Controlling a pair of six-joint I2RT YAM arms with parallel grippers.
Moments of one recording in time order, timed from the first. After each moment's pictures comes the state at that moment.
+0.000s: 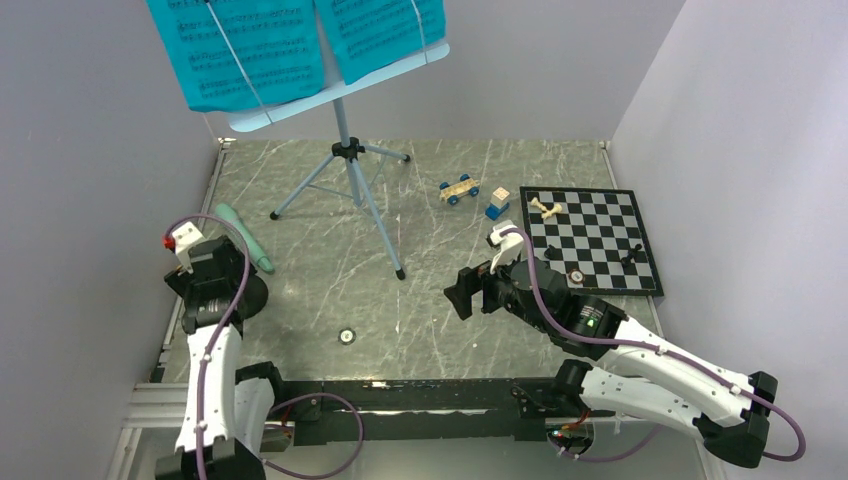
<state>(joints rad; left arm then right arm) 0.27 0.77 0.53 -0.35 -0.40 -0.34 1.00 0.75 0.74 -0.39 0.27 0.37</state>
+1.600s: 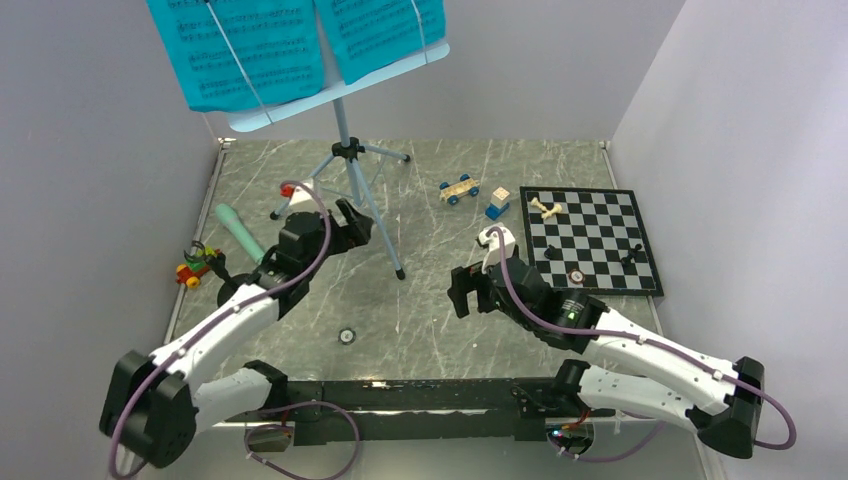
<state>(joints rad) -0.47 1.03 0.64 0.09 -0.21 -0.64 1.00 0.85 0.74 -0.45 0.37 0.39</state>
